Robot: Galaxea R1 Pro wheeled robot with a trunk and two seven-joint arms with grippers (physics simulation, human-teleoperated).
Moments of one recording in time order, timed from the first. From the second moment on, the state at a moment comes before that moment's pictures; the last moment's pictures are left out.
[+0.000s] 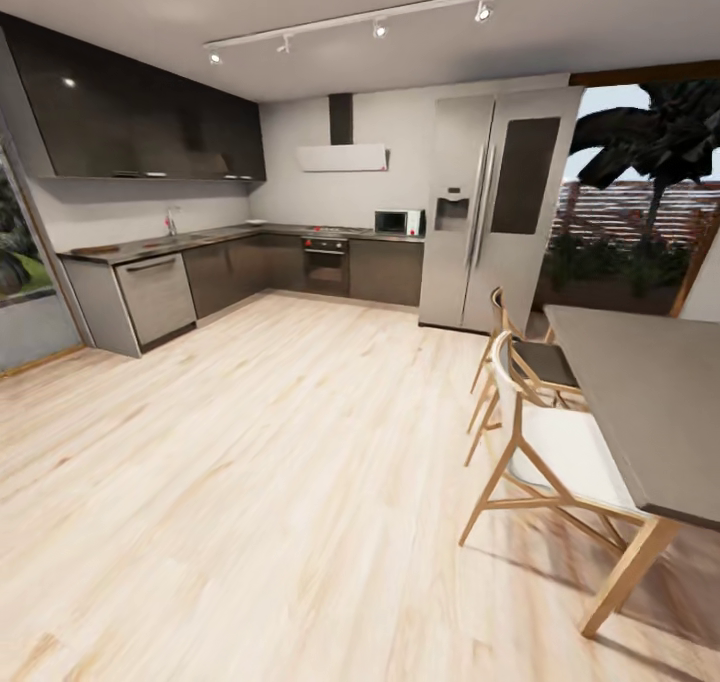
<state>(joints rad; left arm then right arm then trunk) 0.02 0.01 0.00 -0.39 0.02 -0.37 0.00 -0.02 0.02 0.00 -0.49 0.00 -0.47 0.00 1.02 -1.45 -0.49</state>
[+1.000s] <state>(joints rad) 0.02 0.01 0.00 -0.39 0.02 -0.37 0.00 -0.02 0.02 0.00 -0.49 0.00 -0.47 0.00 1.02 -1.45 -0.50</state>
